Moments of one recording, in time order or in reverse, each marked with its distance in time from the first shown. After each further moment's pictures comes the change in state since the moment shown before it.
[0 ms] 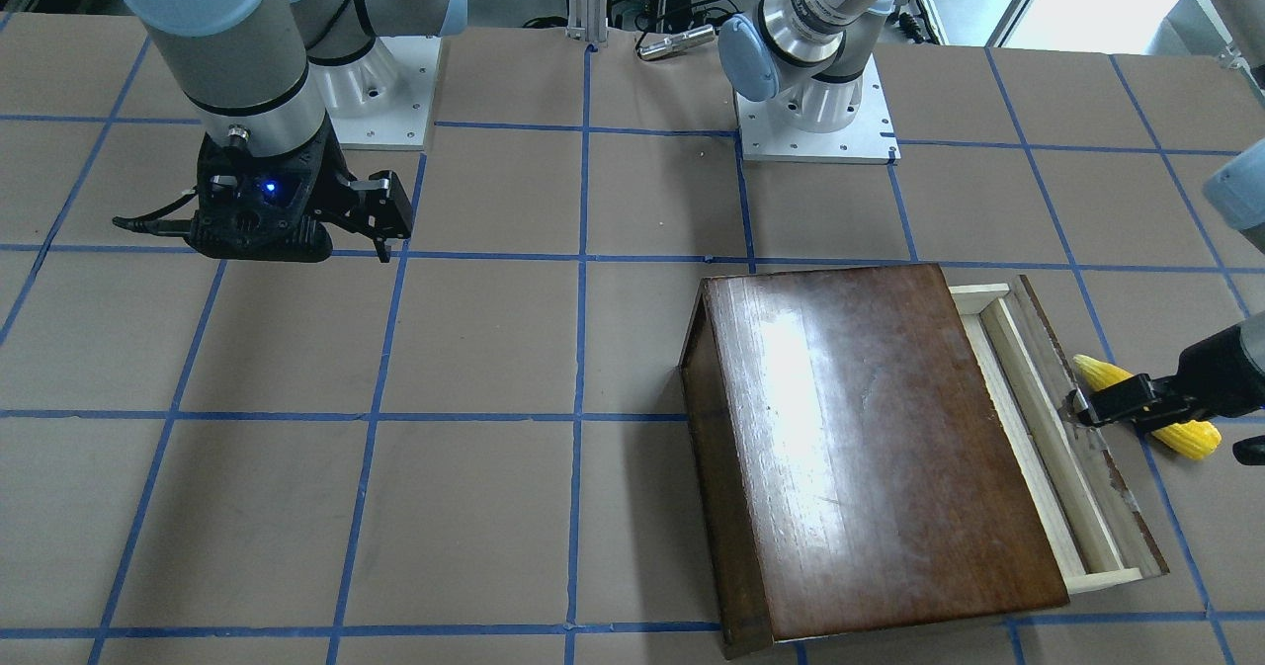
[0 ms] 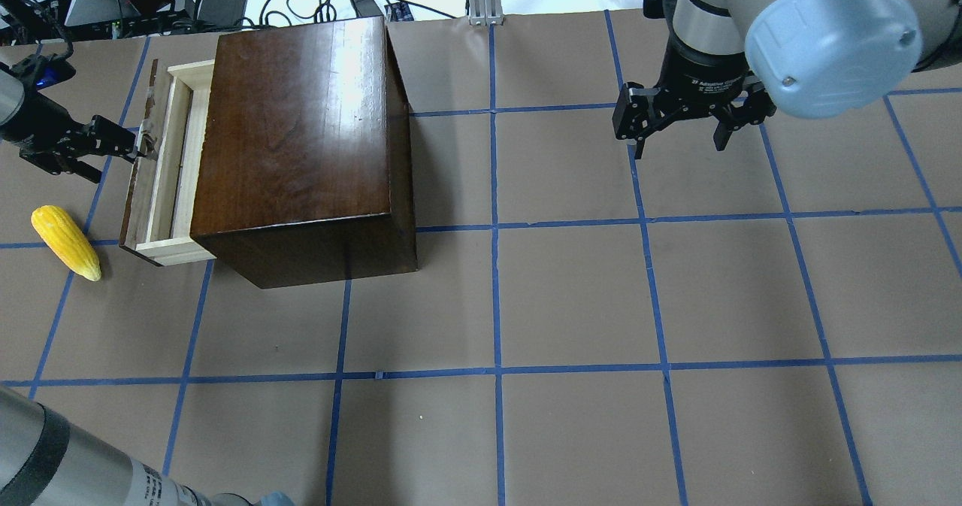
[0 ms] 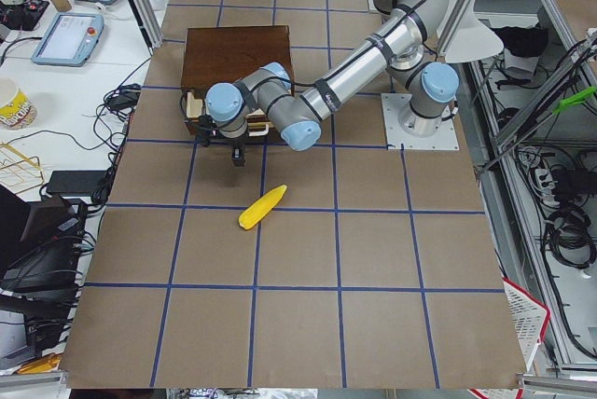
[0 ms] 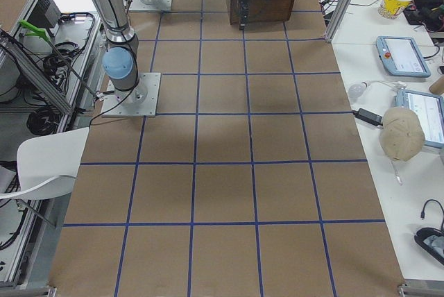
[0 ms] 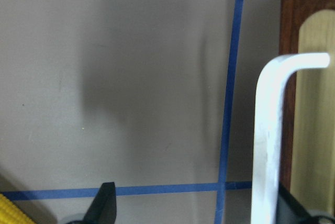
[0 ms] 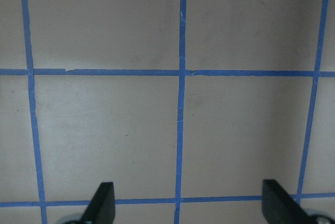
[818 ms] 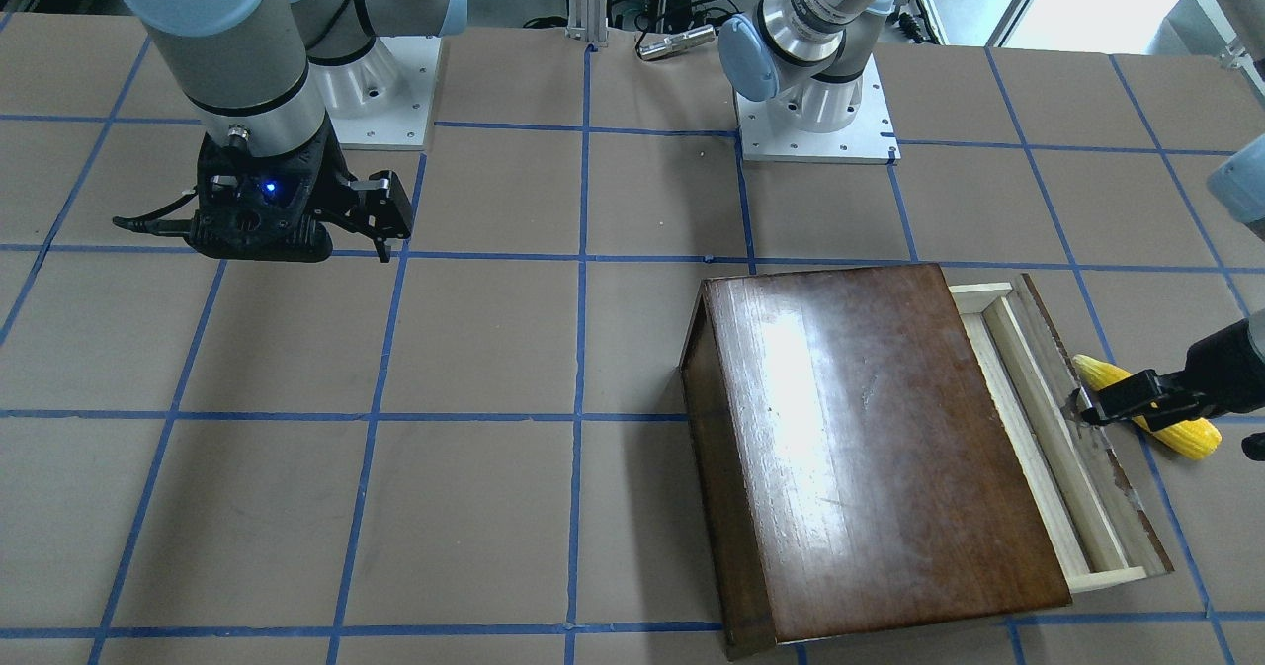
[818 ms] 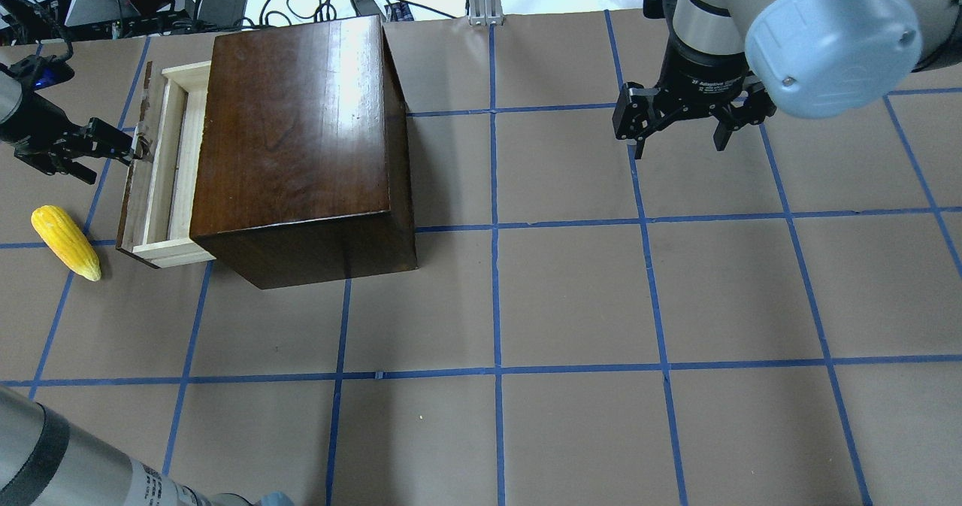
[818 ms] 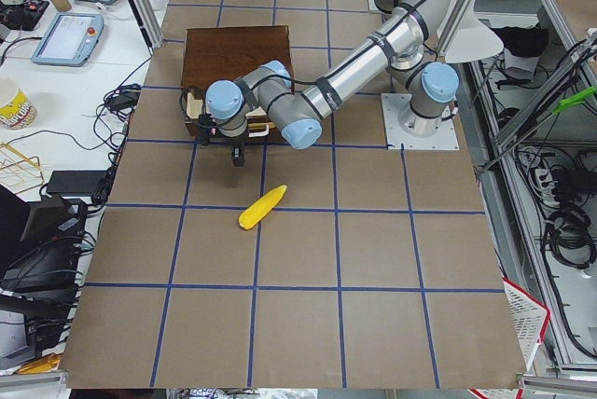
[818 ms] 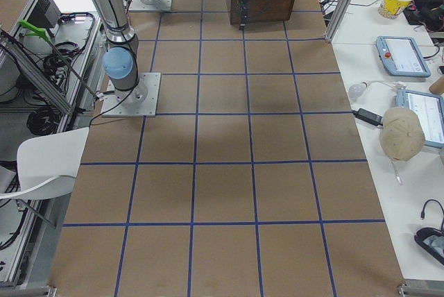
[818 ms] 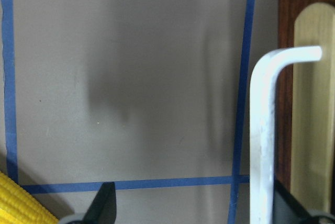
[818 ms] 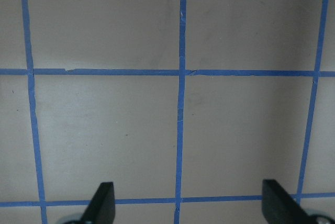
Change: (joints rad) left arm 0.000 0.016 0.010 -0.004 0.006 0.004; right arm 0.000 0.000 0.000 0.000 0.000 0.000
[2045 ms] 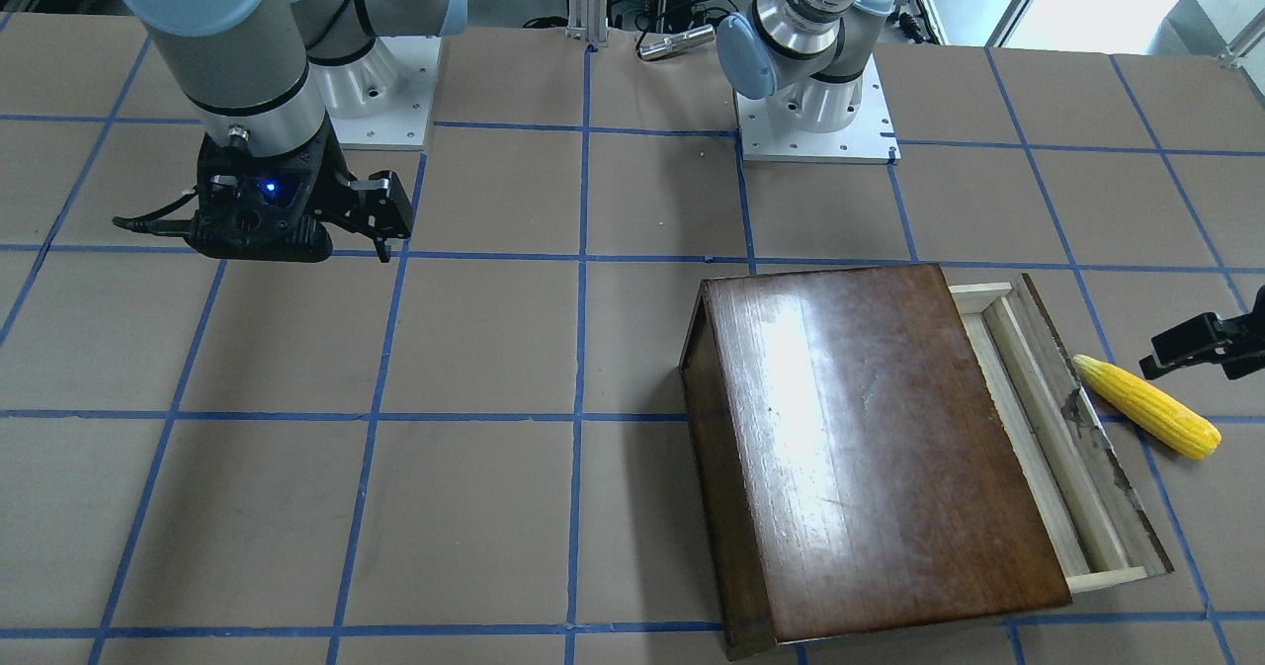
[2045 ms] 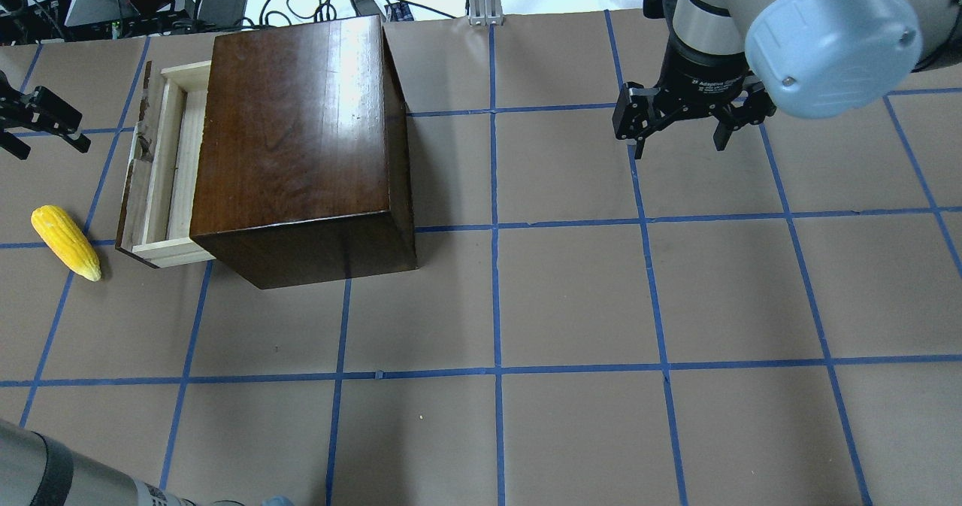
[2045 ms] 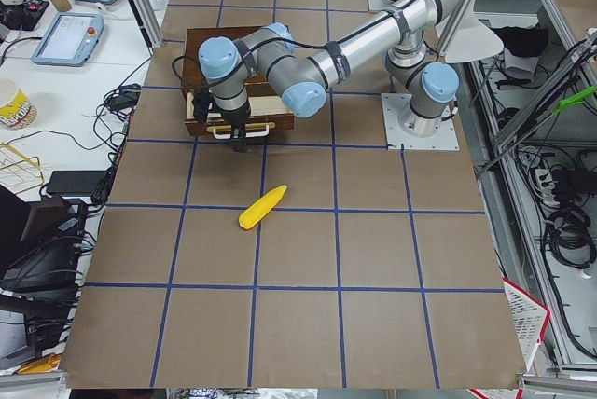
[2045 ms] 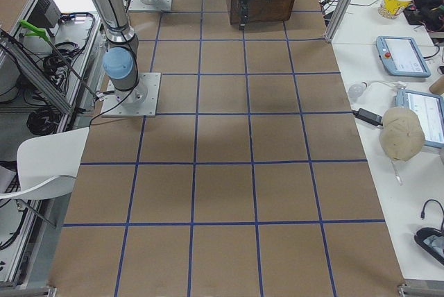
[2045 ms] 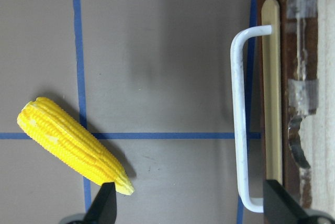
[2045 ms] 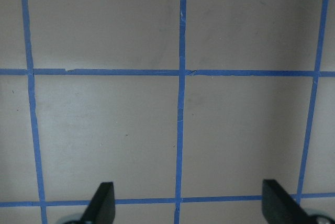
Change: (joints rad) left arm -0.026 0.084 0.098 -0.153 0.179 0.007; right arm 0.000 0.000 0.000 0.000 0.000 0.000
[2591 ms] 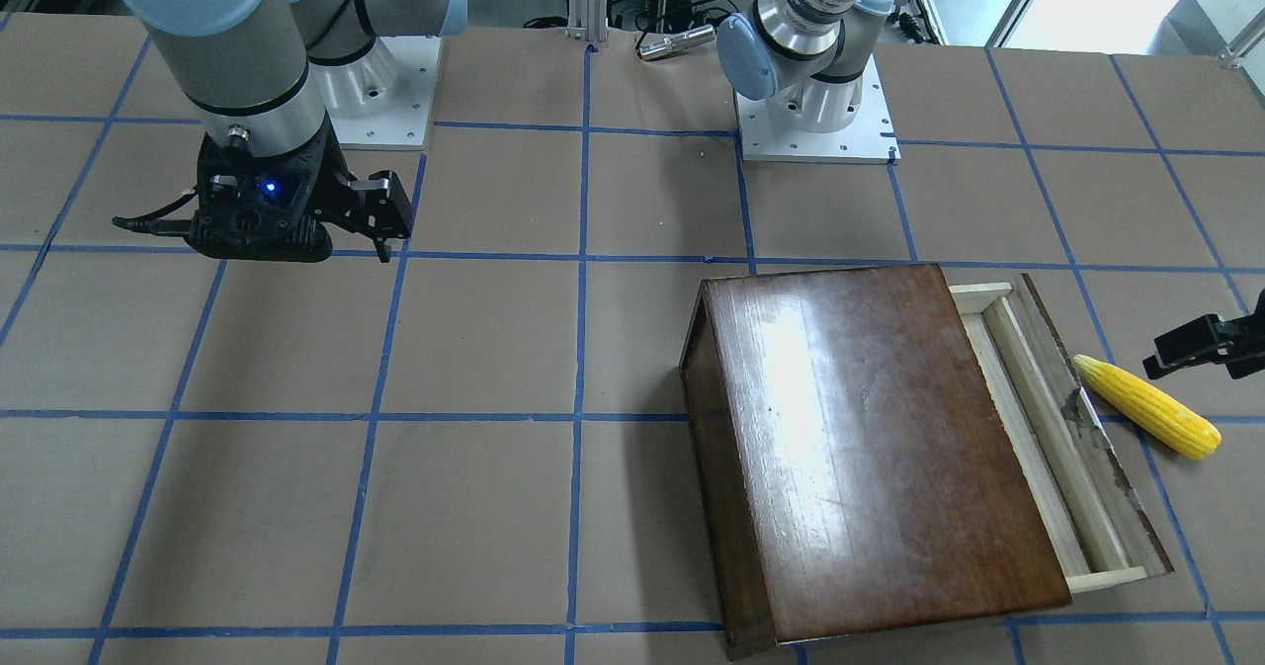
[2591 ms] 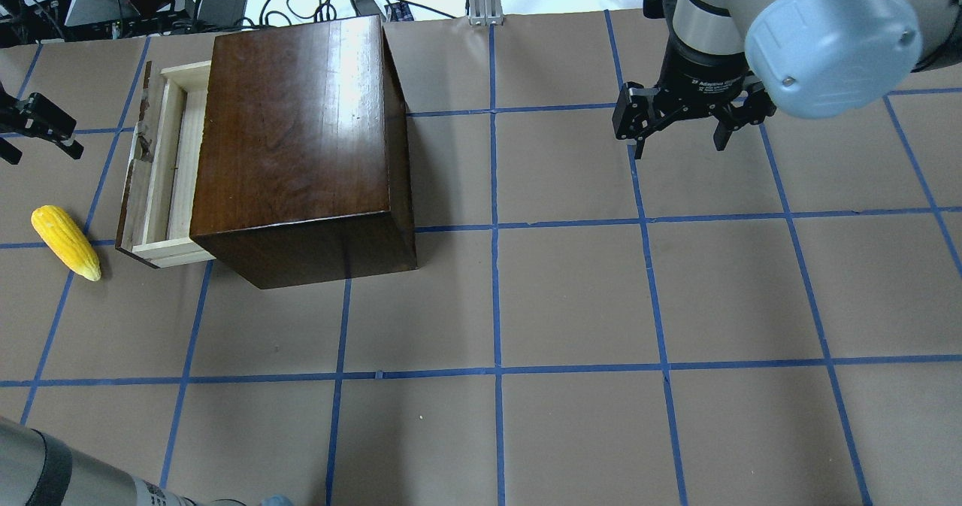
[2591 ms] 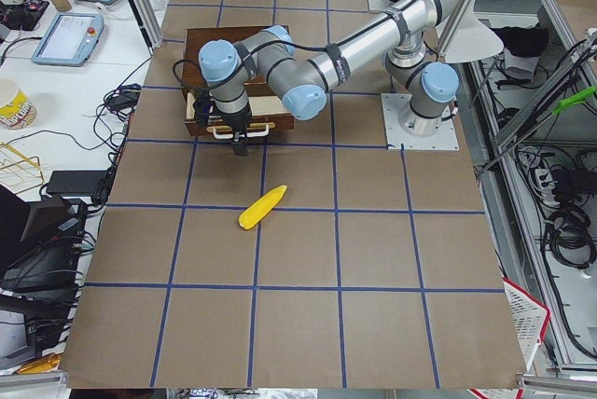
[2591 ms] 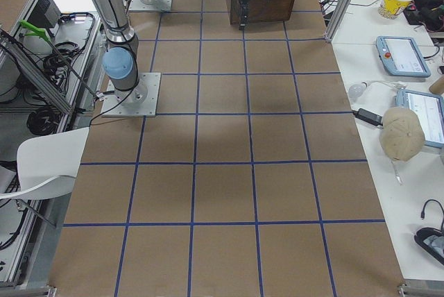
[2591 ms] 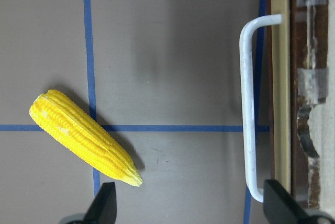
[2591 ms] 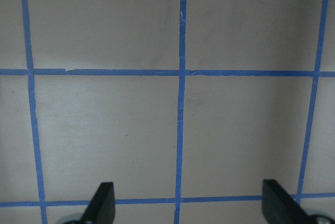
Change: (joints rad) left arm 0.010 -0.015 -0.003 0.012 0.013 0.017; right arm 0.000 0.000 0.000 0.000 0.000 0.000
